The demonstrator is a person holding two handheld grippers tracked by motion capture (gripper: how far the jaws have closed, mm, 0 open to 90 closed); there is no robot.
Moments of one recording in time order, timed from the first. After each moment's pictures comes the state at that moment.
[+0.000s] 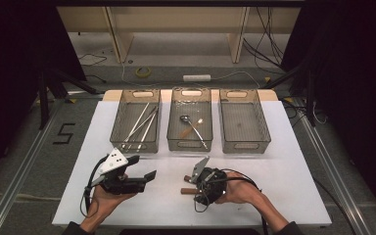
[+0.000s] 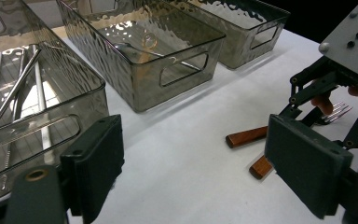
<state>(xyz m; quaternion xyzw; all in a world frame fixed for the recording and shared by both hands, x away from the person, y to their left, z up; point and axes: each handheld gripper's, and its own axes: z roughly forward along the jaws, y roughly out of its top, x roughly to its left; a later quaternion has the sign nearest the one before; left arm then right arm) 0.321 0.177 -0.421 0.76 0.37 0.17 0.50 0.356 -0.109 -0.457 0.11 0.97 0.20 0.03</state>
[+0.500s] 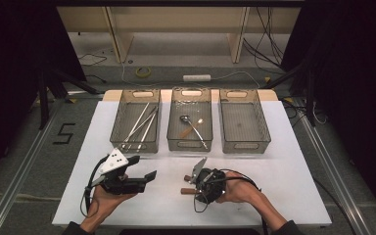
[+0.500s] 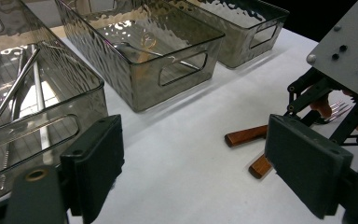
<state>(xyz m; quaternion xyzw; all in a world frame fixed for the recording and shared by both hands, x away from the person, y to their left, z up) 0.320 0.177 -0.421 0.76 0.37 0.17 0.50 0.358 -0.107 -0.462 0.12 0.98 0.17 0.02</state>
